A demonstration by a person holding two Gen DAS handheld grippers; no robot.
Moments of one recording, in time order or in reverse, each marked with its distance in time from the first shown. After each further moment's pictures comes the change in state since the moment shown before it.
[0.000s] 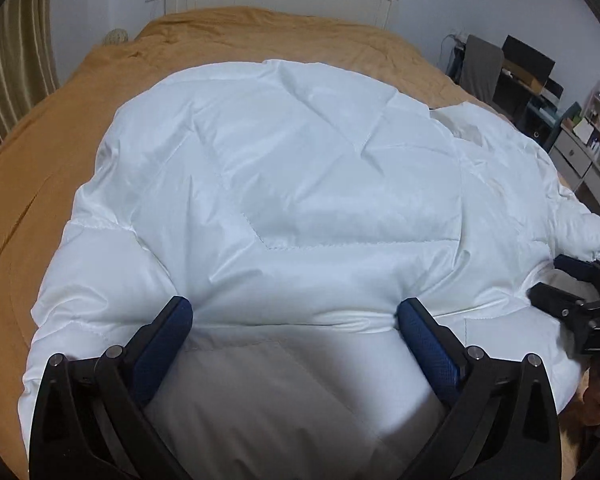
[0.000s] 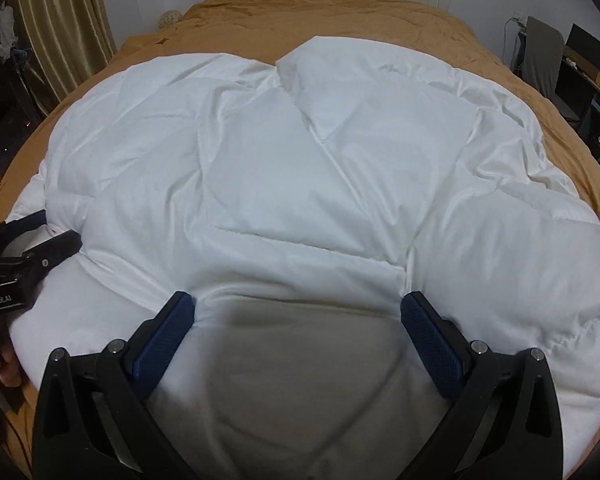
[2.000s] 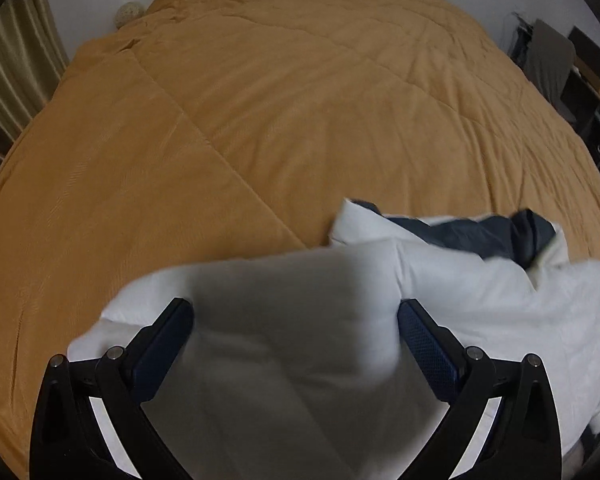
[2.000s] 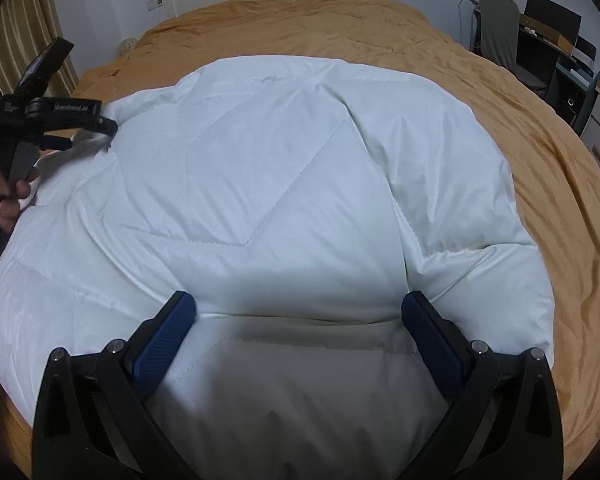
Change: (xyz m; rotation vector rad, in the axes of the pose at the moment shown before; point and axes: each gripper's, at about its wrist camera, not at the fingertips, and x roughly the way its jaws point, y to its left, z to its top) left arm 0.132 -0.010 0.198 -0.082 0.184 0.184; right arm 0.004 -0.065 -0.014 0.123 -0.043 -0.055
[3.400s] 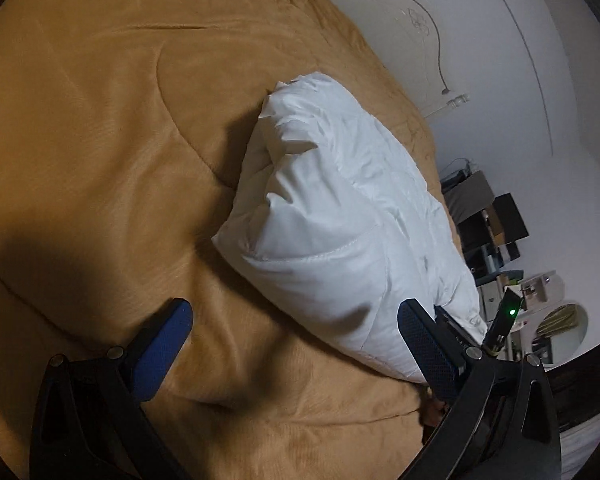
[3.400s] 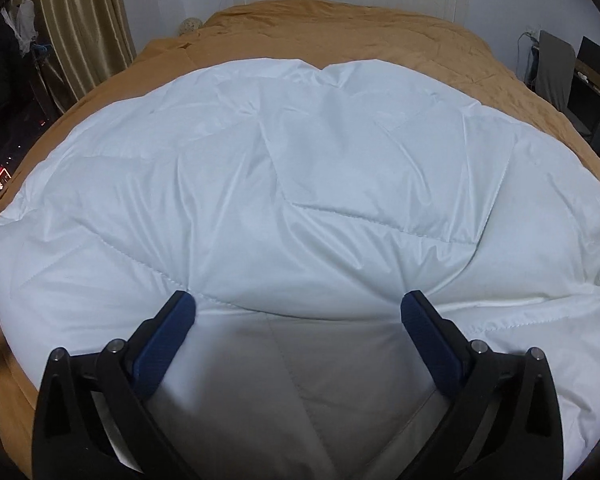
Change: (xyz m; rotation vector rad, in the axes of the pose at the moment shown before) left arm -0.140 0.178 -0.319 -0.527 -0.131 -0.586; right arm -0.002 0.092 -0.012 -0.170 -0.022 0.098
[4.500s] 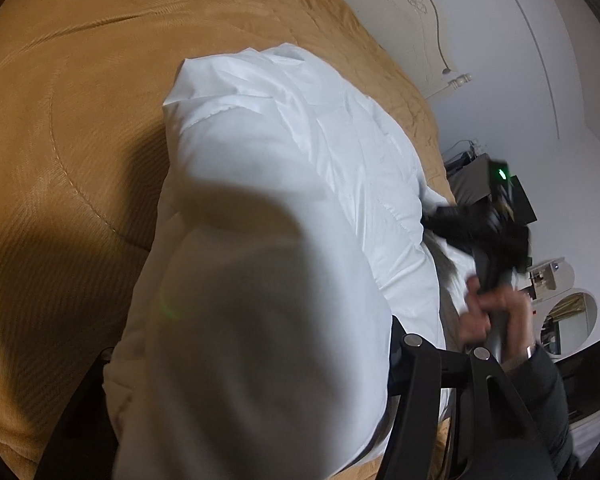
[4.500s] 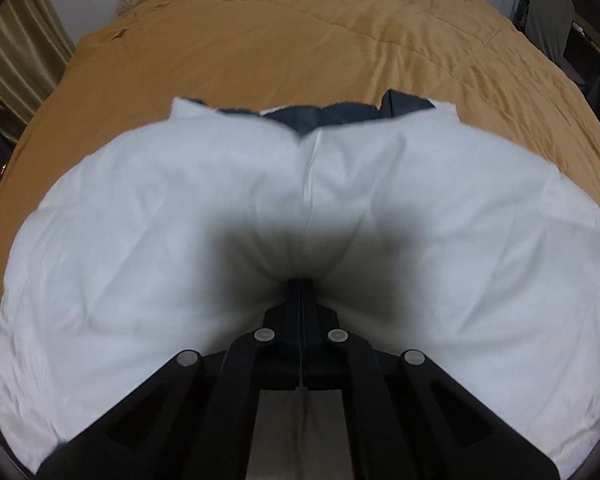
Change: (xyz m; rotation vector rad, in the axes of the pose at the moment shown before) left arm 0.081 -0.034 0.054 0.053 0.067 0.039; right arm 0.094 0.011 0.149 0.169 0.250 -0.079
